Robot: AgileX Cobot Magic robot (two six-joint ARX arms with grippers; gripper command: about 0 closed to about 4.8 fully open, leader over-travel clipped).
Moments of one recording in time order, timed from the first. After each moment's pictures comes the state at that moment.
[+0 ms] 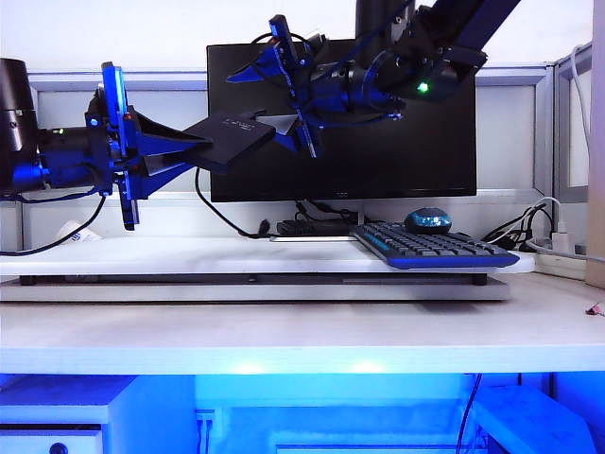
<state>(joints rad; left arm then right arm) -0.12 1.99 0.88 1.42 1.02 -1.14 0.46 2.11 1.59 0.62 -0.65 0.87</state>
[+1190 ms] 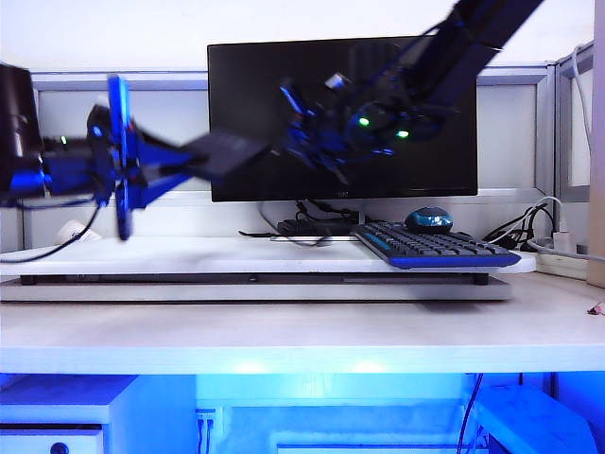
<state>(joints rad) -0.11 1.99 0.88 1.28 0.85 -1.12 0.39 2.37 1.93 0.50 -0.29 0.81</state>
